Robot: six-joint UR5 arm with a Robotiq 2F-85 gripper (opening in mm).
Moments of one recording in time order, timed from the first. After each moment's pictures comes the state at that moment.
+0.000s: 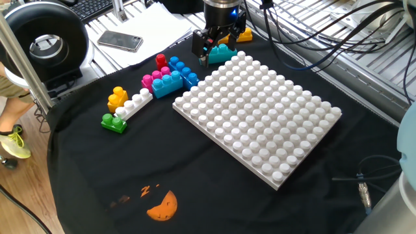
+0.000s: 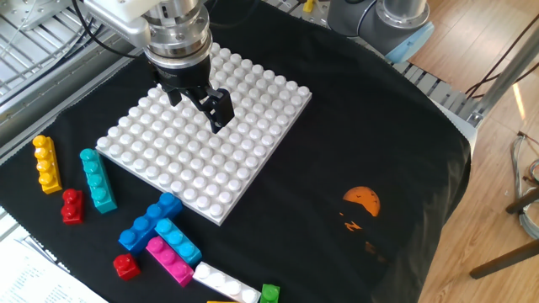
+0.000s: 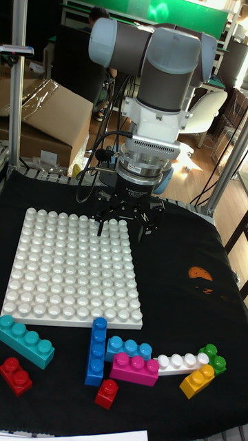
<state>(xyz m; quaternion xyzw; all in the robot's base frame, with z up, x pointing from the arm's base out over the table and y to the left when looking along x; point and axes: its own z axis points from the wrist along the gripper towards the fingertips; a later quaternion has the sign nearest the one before) 0.544 0.002 0.190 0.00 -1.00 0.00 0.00</state>
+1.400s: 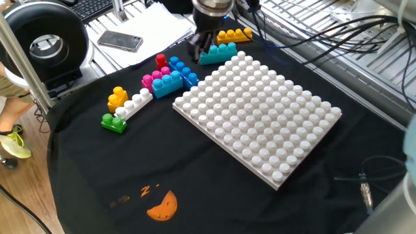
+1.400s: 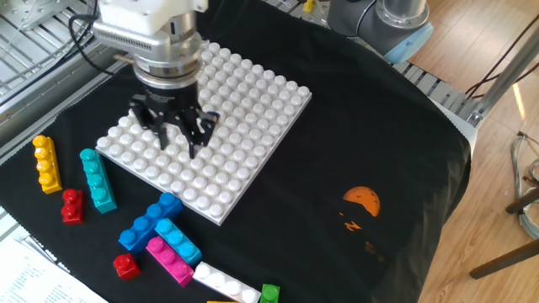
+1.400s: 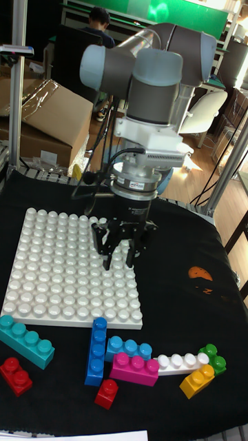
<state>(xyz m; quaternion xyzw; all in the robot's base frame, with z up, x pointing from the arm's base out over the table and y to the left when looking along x) 0.602 -0.003 0.165 0.24 -0.97 -0.01 -0.10</state>
